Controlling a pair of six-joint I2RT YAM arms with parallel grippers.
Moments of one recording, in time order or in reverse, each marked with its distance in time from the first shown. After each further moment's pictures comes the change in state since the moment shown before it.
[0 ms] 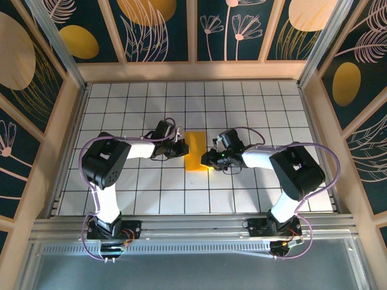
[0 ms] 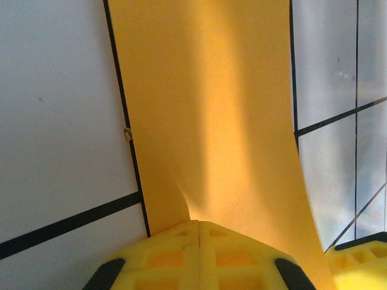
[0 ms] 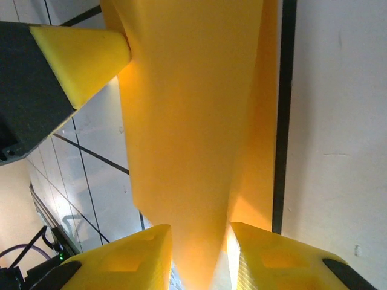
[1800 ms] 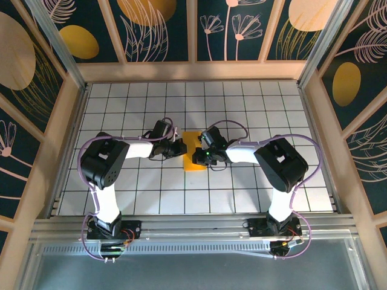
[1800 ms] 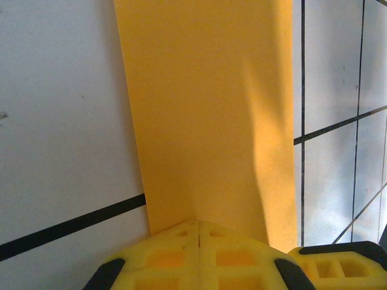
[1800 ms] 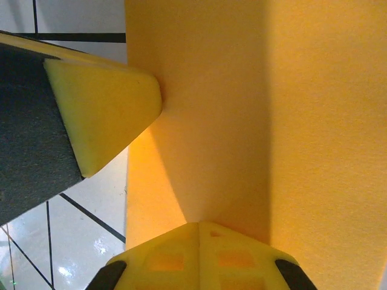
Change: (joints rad) left arm 0.023 -0.008 -0.010 -0.004 0.014 -0.023; right arm 0.132 0.154 0.202 -0.081 0.202 -0.122
